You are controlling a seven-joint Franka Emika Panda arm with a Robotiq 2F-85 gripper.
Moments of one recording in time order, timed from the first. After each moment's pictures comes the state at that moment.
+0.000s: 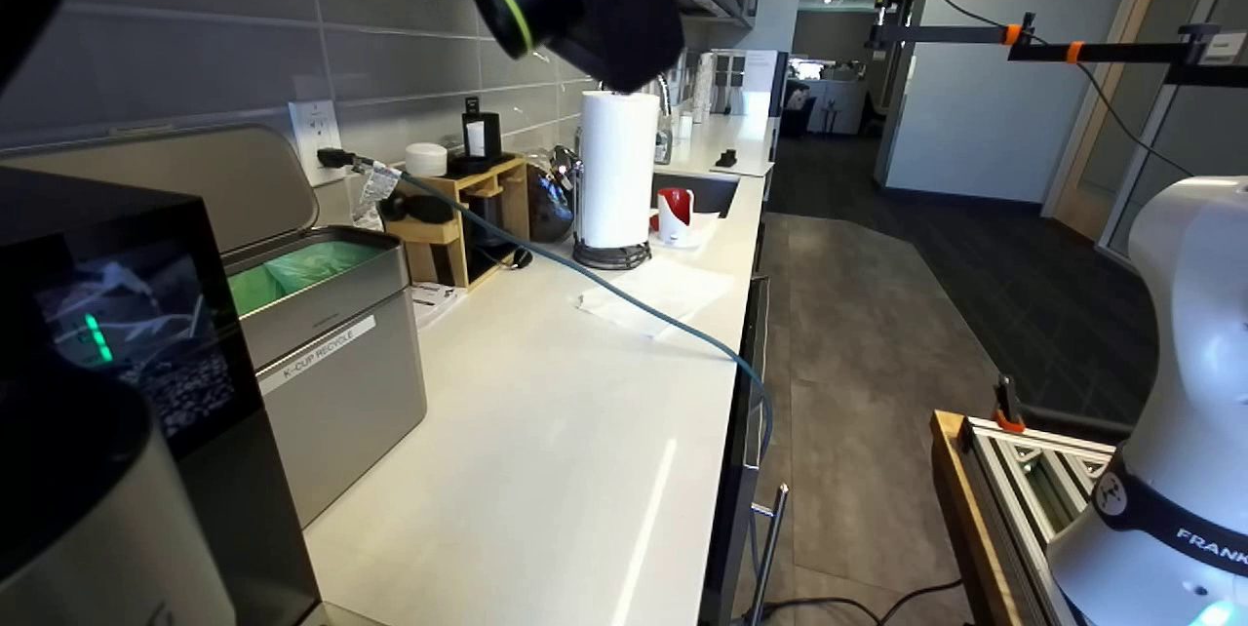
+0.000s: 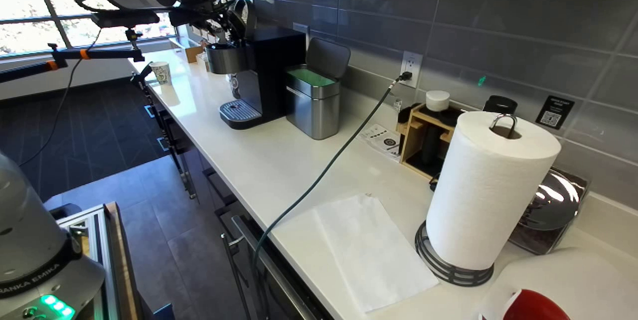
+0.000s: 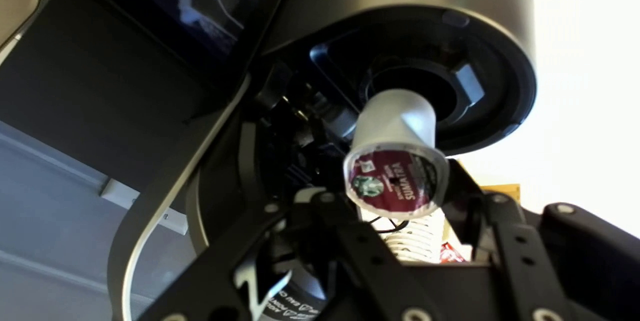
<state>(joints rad) 0.37 0.02 0.29 -1.98 -0.11 2.73 -0.29</state>
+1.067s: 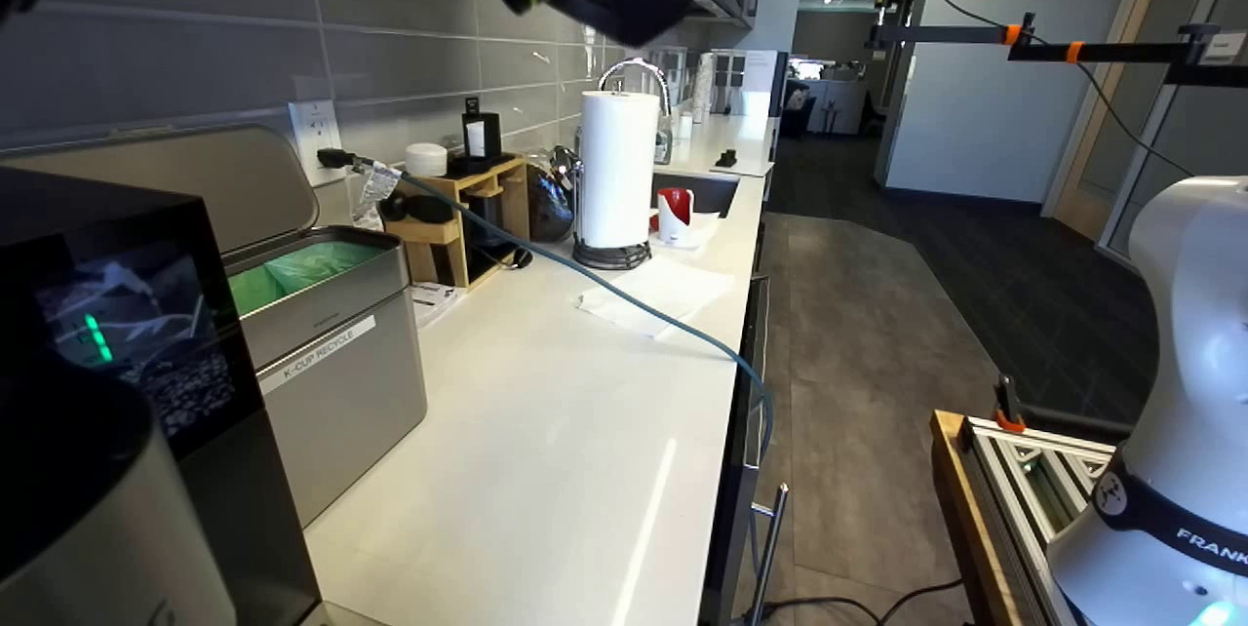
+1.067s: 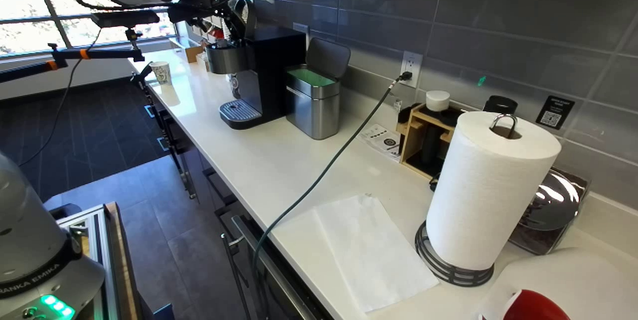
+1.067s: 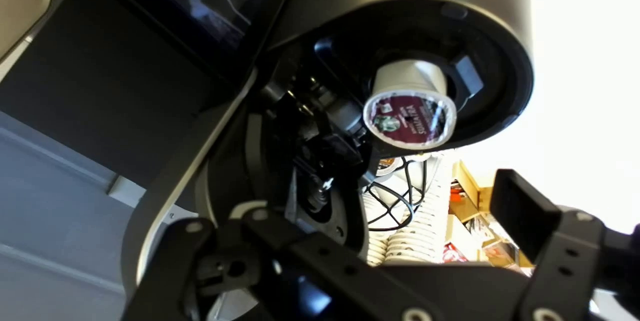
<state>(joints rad) 0.36 0.01 0.29 -1.97 -0.12 2.69 -0.28</state>
